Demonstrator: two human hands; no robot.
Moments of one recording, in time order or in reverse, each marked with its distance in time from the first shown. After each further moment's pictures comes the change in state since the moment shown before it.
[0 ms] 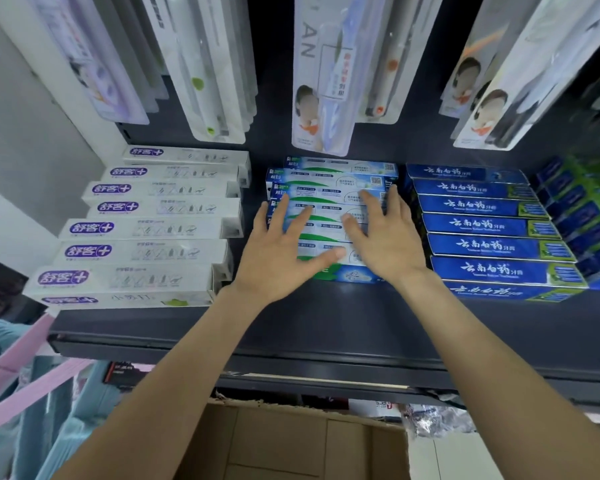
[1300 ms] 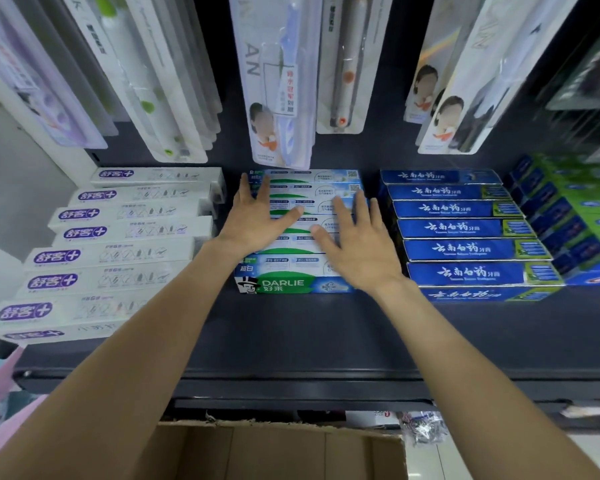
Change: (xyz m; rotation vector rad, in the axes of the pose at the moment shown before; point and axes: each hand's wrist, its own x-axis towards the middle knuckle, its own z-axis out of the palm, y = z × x) left_hand 0.085 -0.006 -0.012 -0.063 -0.033 -0.107; right_hand 0.002 0.000 -0.002 -0.069 -0.070 -0.043
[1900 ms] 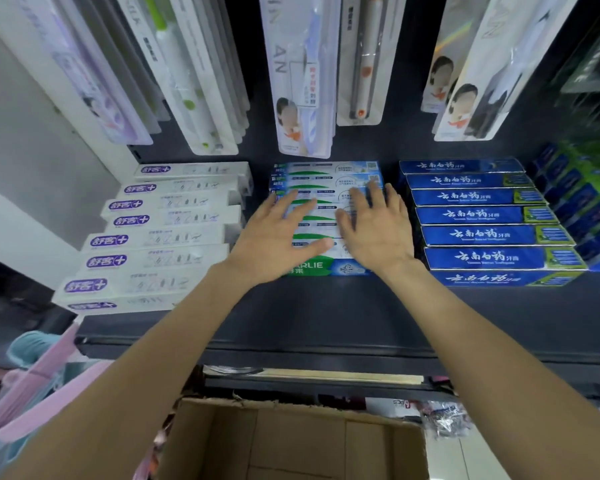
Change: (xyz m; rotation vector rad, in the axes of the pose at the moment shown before) left_hand -0.074 0.002 -0.012 0.227 -0.016 0.231; right_hand 0.002 -0.005 0.004 -0.145 0.143 -0.035
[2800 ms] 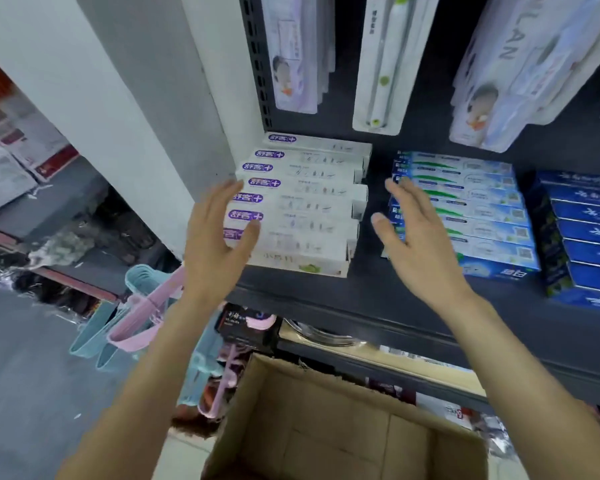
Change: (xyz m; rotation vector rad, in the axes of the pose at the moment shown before) left_hand -0.156 -0.150 -0.040 -0.413 0.707 -0.257; right_hand -0.066 -0.128 -0.026 0.606 -0.021 -0.218
